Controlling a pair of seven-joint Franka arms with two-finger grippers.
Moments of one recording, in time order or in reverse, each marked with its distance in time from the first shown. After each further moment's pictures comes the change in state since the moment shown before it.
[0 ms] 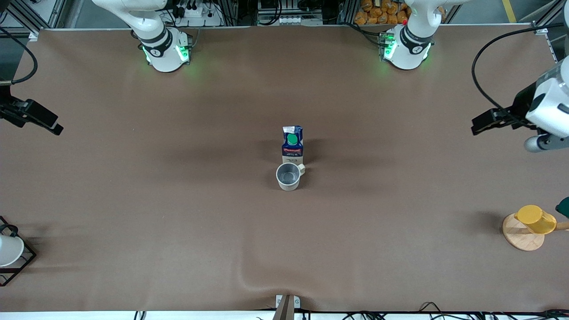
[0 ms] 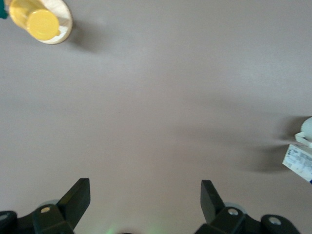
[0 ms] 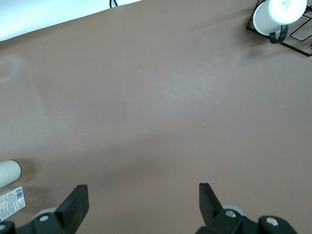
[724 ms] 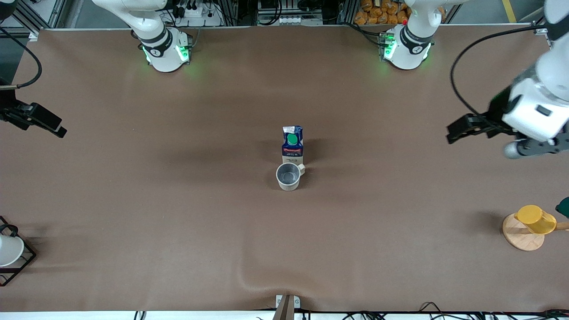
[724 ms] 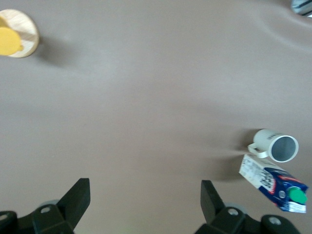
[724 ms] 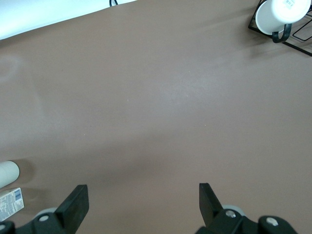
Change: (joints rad) left arm 0.072 0.133 -0.206 0.208 0.000 -0.028 -0.149; right arm 0.000 0.001 0.002 -0.020 0.000 0.021 0.000
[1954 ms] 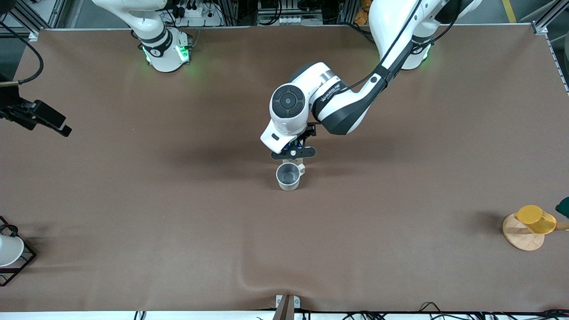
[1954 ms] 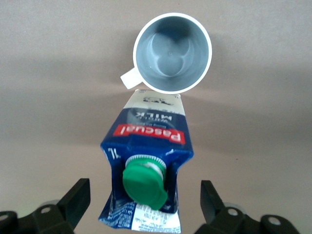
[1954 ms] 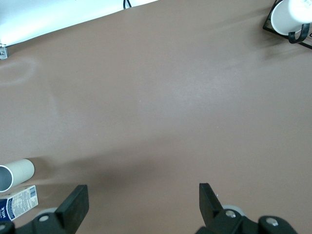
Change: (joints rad) left arm -0.662 0.455 -0.007 -0.020 0.055 0.315 -0.542; right arm 0.002 -0.005 0.008 -0.021 0.042 0.032 0.000
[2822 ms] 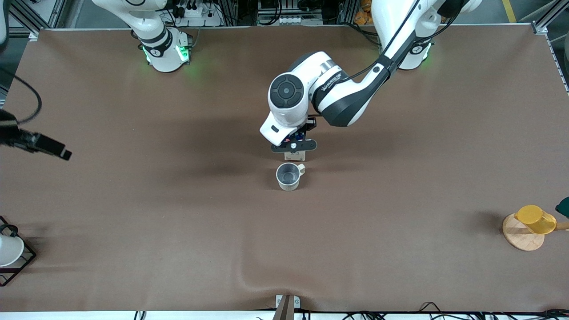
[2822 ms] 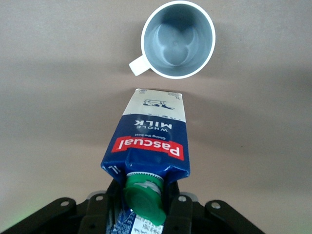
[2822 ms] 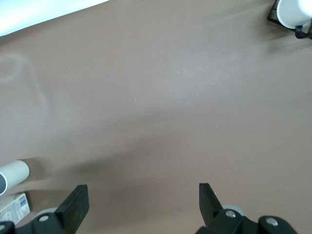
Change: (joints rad) left arm -0.002 -0.032 -0.008 -0.009 0.000 -0.048 0.000; right arm 0.000 0.165 -0.013 0.209 0.000 -0.126 0.000
